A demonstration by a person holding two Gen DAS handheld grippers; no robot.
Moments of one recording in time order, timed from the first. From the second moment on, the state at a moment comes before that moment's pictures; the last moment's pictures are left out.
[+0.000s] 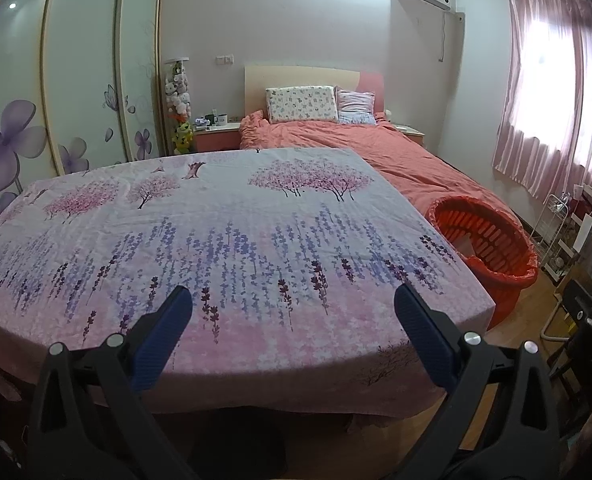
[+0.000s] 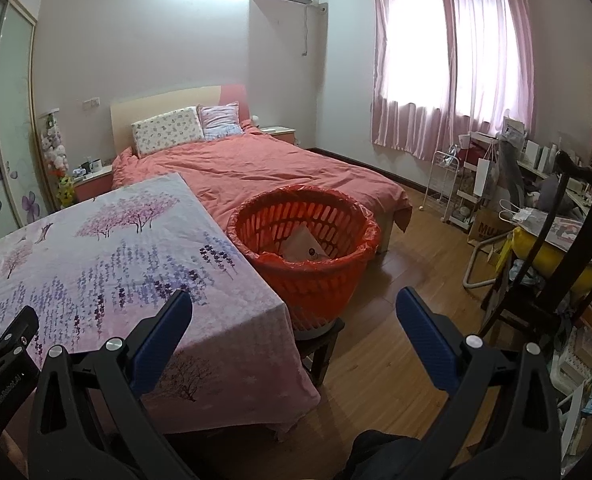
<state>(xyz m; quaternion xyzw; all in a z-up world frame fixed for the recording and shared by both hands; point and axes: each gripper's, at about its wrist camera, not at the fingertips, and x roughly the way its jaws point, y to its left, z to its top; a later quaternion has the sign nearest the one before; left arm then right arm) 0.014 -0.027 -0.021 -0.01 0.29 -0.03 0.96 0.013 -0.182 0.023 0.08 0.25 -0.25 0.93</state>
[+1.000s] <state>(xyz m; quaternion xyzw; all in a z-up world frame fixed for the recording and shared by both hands) 0.002 -0.030 -0.007 0.00 0.27 -0.02 0.96 0.009 -0.180 0.023 0.08 0.25 -0.25 0.93</state>
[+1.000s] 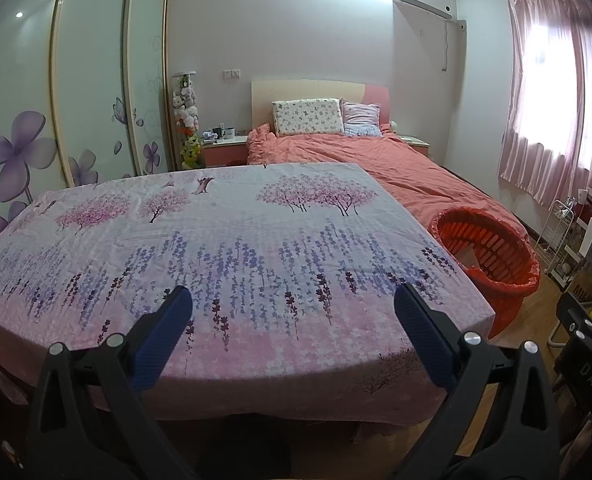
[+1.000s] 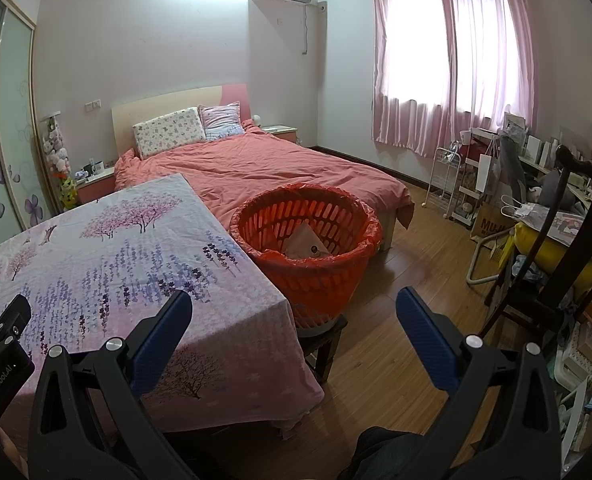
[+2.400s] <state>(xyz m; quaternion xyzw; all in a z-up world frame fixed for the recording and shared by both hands) 0.004 -0.028 -0.012 0.00 0.28 -0.02 0.96 0.008 -0.177 0.021 0.09 0.25 -0.25 0.93</state>
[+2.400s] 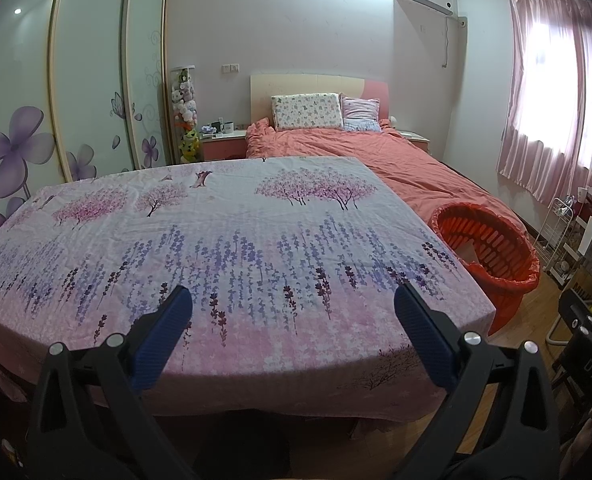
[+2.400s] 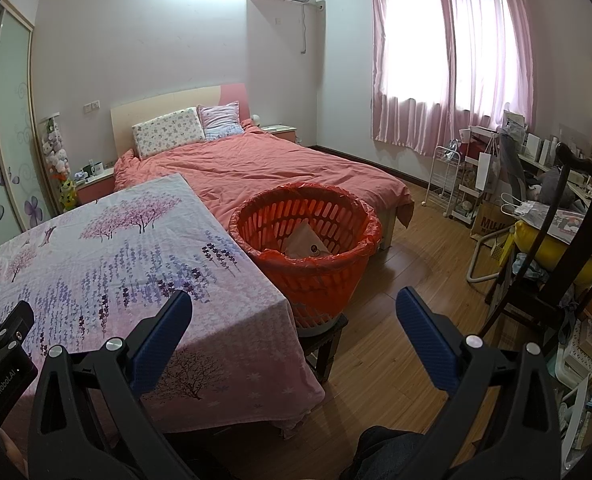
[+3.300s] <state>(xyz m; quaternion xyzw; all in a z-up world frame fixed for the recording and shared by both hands) 0.003 -0.029 -0.014 0.00 0.28 -0.02 0.96 0.008 -0.177 0.022 0.09 0.25 -0.25 0.93</state>
